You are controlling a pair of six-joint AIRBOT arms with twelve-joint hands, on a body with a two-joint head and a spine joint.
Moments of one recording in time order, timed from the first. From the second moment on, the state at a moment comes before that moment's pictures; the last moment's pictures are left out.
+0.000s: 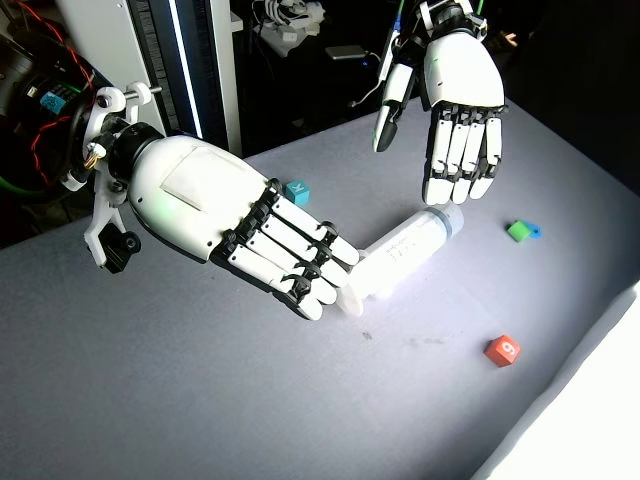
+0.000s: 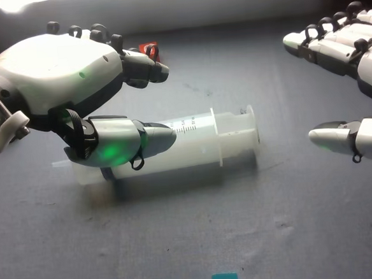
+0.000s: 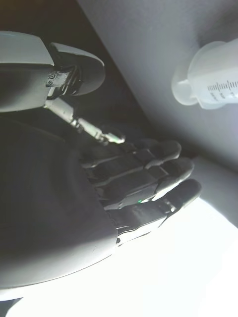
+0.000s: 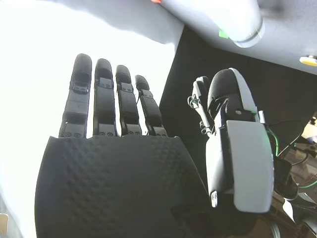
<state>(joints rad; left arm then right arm) 0.45 -0.71 0.63 -0.97 -0.38 1.89 -0.60 -0.73 0.61 0.61 0.74 -1.57</state>
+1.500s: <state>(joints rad) 0.53 -1.03 0.81 -1.42 -0.57 2.23 -0.62 -0.74 0.62 0.61 0.73 -1.47</state>
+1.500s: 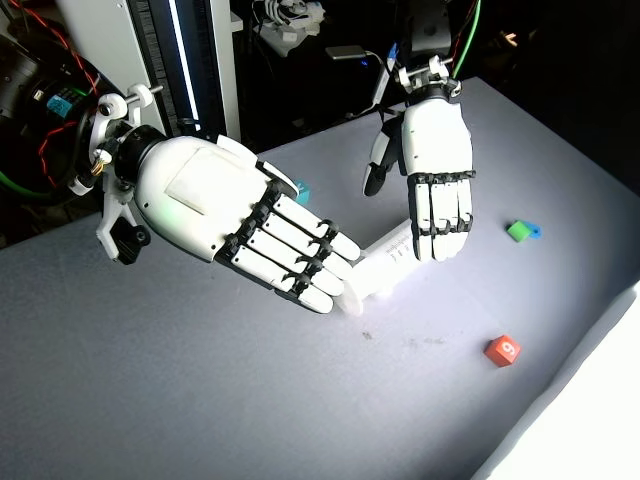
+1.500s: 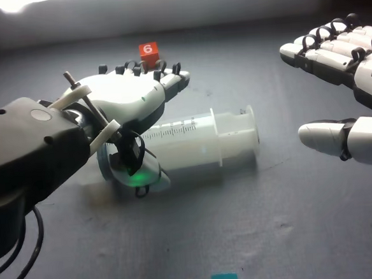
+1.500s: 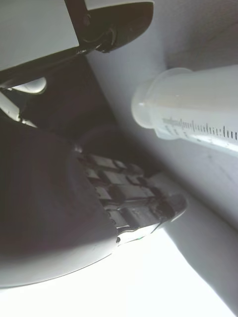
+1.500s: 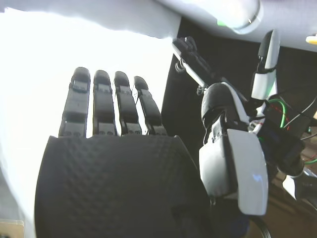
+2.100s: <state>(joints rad) 0.61 -1.17 0.94 -1.45 -0.62 2.25 -0.64 -0.76 0.62 0.61 0.73 -1.46</state>
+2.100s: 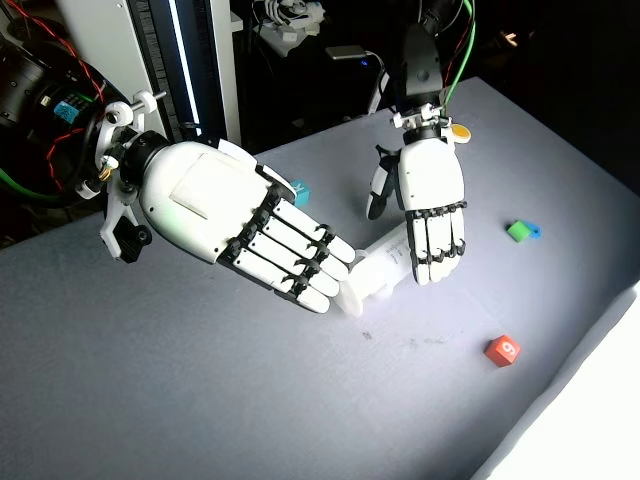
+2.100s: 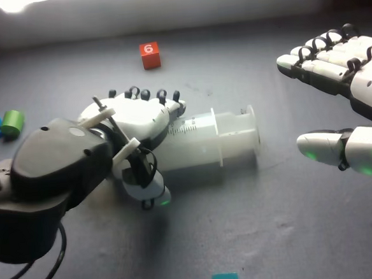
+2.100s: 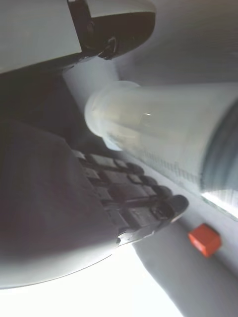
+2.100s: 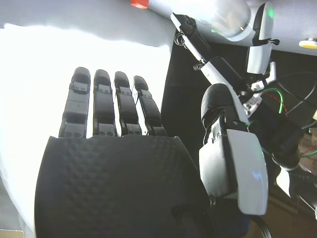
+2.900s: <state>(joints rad) 0.62 -1.24 1.02 -1.43 -0.64 2.25 -0.64 -0.76 0.62 0.61 0.75 -1.45</state>
